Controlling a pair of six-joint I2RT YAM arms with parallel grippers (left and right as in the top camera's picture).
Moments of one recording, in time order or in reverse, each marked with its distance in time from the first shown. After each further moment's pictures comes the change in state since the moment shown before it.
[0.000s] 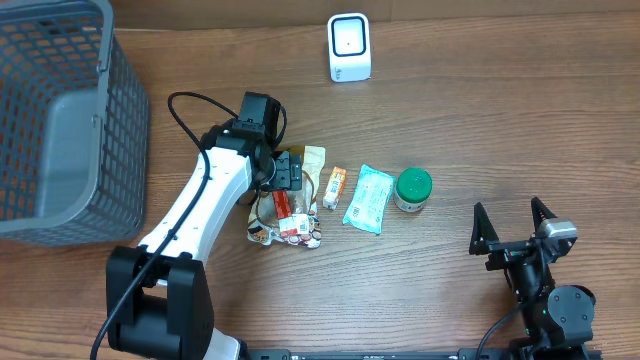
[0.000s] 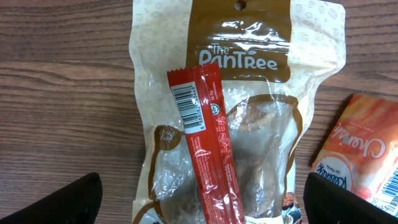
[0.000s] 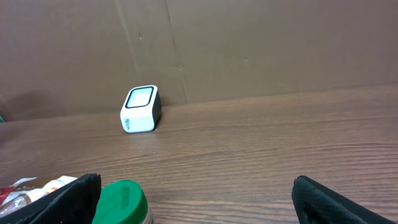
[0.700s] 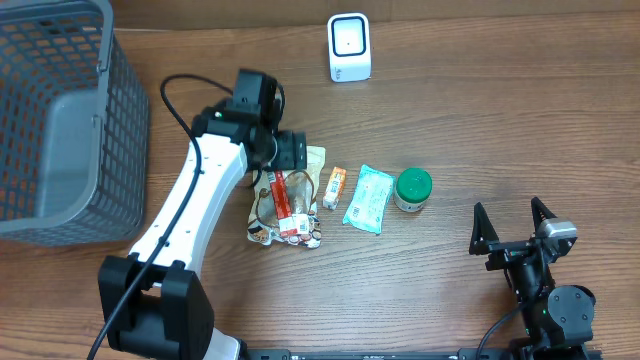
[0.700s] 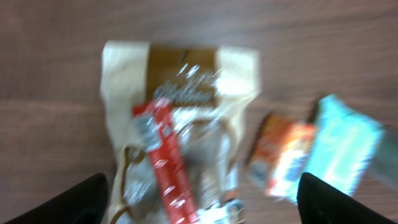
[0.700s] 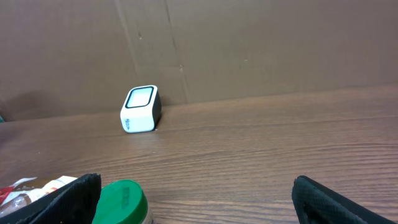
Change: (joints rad) left arm 0.000 0.000 0.179 -0.077 0.125 0.000; right arm 0.000 0.000 0.000 0.000 0.000 0.000
